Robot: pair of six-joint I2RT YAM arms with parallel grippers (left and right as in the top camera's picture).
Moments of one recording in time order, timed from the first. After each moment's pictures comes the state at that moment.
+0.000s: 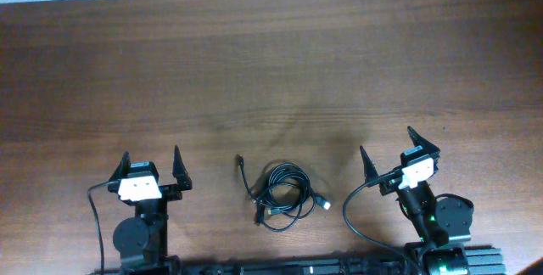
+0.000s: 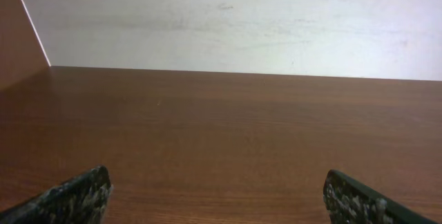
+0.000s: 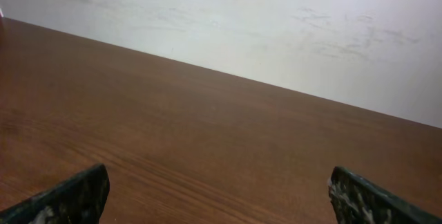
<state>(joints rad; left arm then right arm) 0.12 0.01 0.01 -0.07 0.05 0.00 0.03 0.02 0.01 -0.05 -0.27 -0.14</state>
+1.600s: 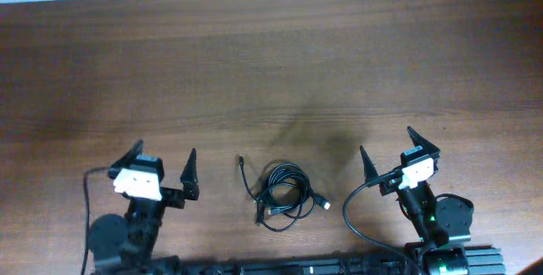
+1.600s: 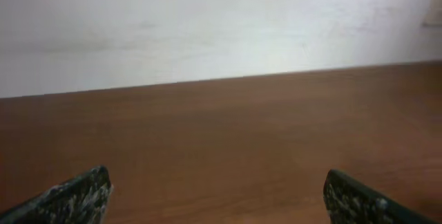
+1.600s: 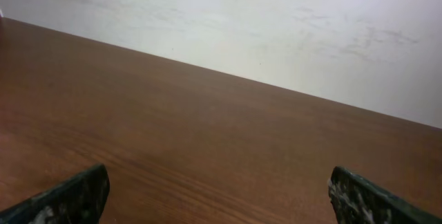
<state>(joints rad) 0.12 0.20 0.39 -0.34 0.34 0.05 0.03 0.01 0.01 -0.05 -0.27 -0.14</state>
